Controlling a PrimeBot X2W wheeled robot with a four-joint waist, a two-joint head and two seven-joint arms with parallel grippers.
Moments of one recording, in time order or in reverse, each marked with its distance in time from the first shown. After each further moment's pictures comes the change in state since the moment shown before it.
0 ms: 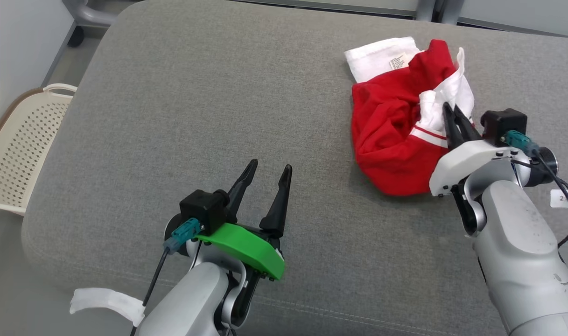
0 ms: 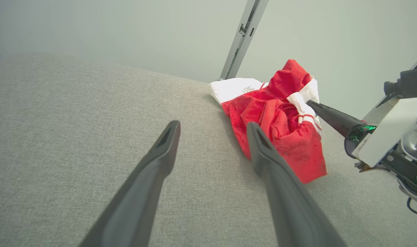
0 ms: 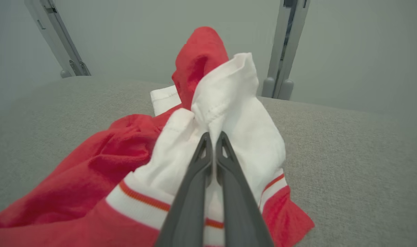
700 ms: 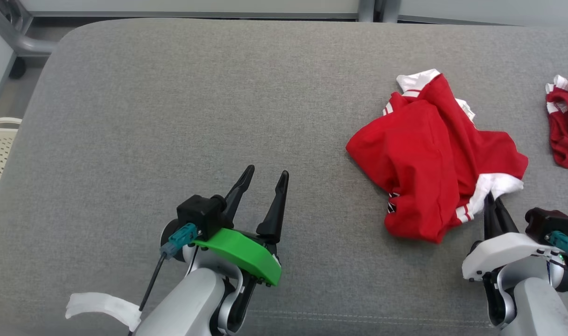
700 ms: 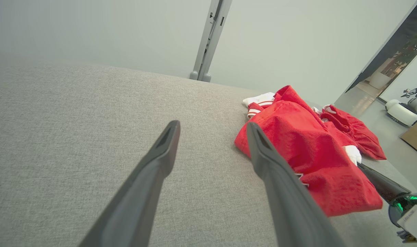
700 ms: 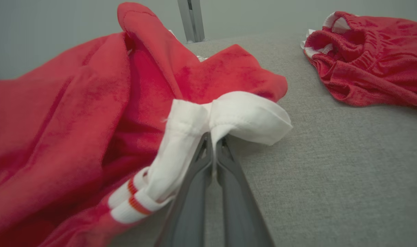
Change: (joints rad) left arm 0.026 0.028 -0.009 -0.032 -0.006 0.018 0.013; right arm 0.414 0.045 -0.202 -0.298 0.063 0.000 -0.004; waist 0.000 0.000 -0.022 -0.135
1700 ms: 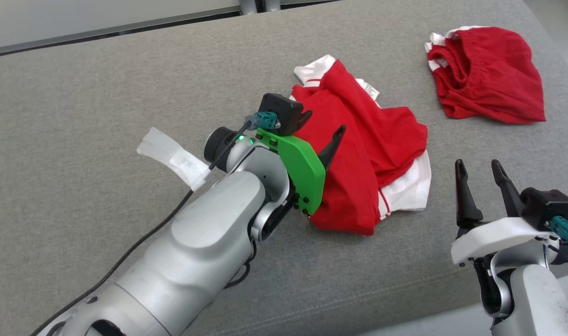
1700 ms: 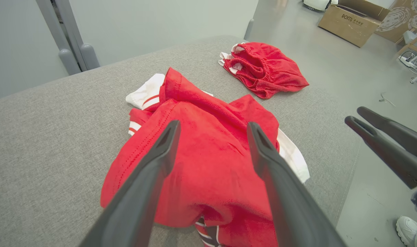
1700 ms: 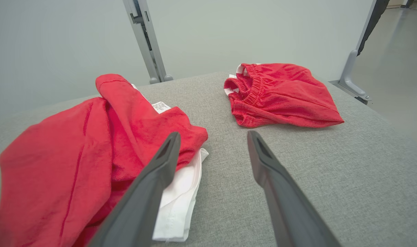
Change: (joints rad) left arm -0.461 -0.104 -0.256 0.280 -0.115 -0.051 0.322; right arm 0.069 0.011 0.082 -0.293 0.027 0.000 0.084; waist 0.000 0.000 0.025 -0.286
